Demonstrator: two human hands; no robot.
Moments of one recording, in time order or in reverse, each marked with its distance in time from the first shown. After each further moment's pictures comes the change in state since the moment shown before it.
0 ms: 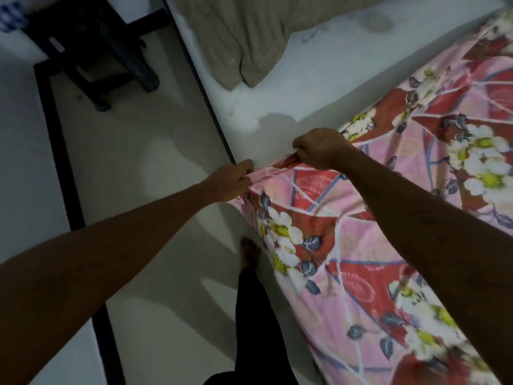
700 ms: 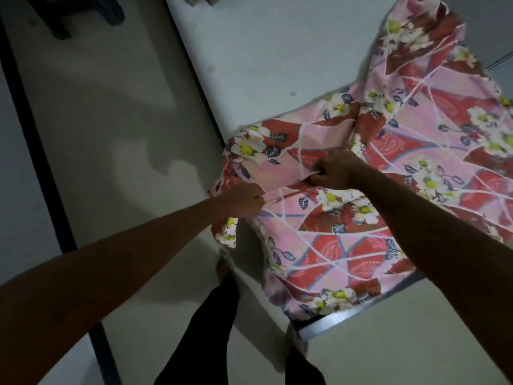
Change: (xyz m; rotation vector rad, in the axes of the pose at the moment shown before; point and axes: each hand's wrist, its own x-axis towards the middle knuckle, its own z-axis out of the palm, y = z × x) left_hand -0.253 0.205 0.208 -0.081 -0.227 -0.102; right_hand -0.393 -0.053 0.015 0.047 -0.268 0.047
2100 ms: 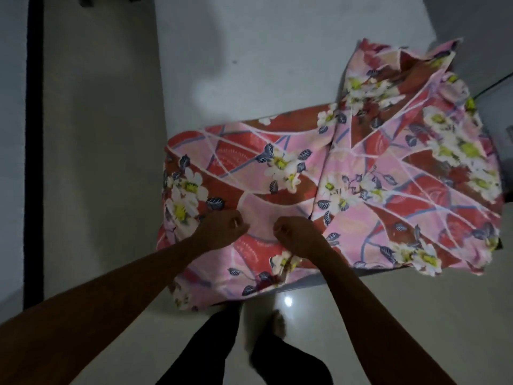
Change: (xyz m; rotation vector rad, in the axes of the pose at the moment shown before) left_hand 0.039 0.202 0.256 -0.298 0.382 -0.124; right_hand -0.203 0.166 0.203 0.442 0.023 -0.094
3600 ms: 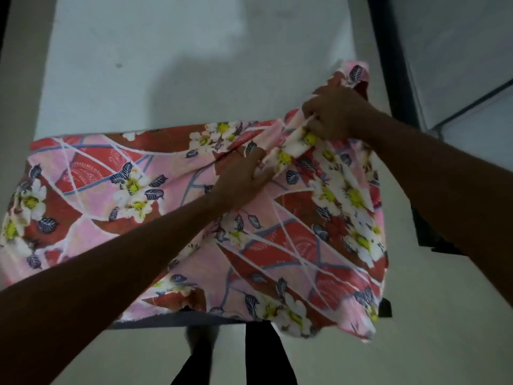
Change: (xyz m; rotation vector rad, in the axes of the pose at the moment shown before) left_hand 0.260 0.378 0.112 -0.028 0.346 0.213; right_hand 0.128 0.319 -0.429 -0.591 0.141 -0.439
